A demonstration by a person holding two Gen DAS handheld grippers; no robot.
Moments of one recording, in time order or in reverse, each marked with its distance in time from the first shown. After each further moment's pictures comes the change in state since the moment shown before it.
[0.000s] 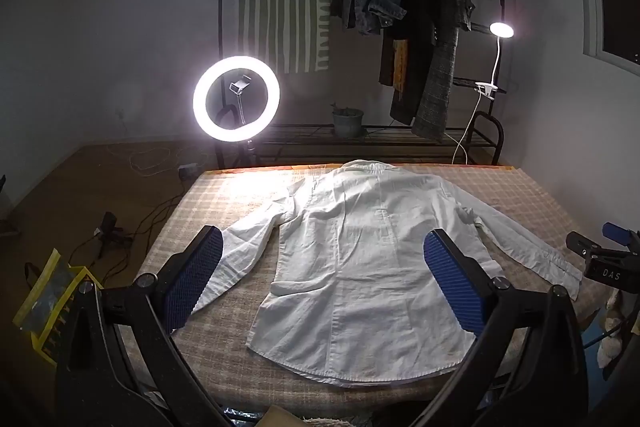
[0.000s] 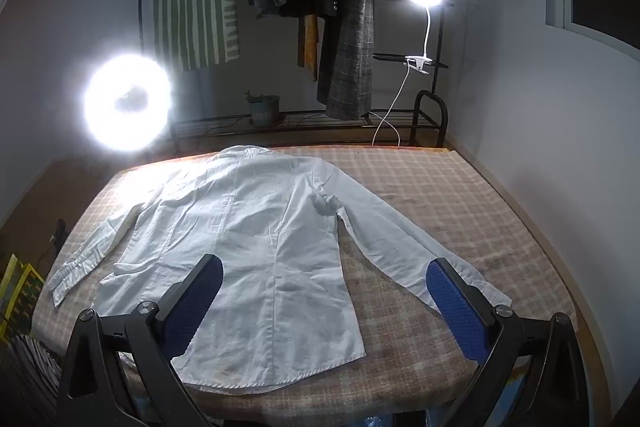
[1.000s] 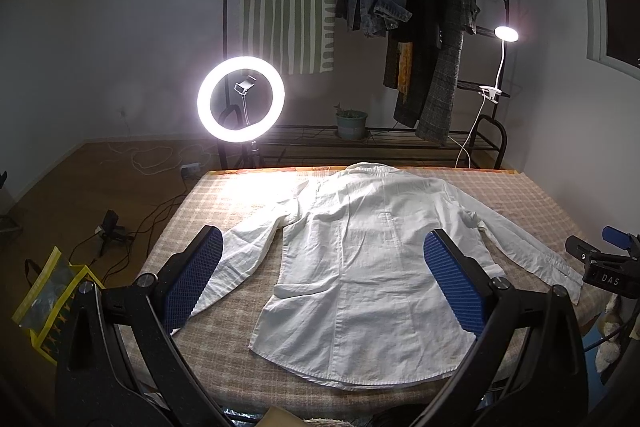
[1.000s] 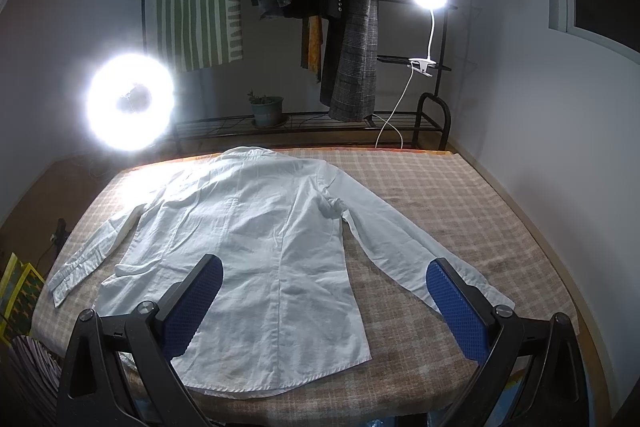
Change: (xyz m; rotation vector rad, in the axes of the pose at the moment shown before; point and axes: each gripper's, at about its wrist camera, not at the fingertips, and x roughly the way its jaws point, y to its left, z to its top) left arm -0.003 0.009 0.006 -0.013 0.002 0.003; right arm 0.002 0.006 0.000 -0.004 -0.003 0.002
